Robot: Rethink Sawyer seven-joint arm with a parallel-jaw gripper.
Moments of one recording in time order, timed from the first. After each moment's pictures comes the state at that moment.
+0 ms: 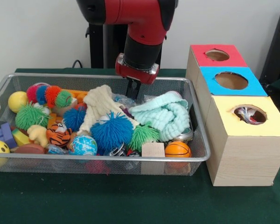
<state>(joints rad) -0.37 -0.56 0.23 1.72 -0.69 0.66 2.36</state>
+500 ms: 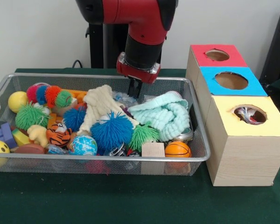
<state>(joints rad) -0.37 -0.57 0.22 1.72 -0.63 0.66 2.36</state>
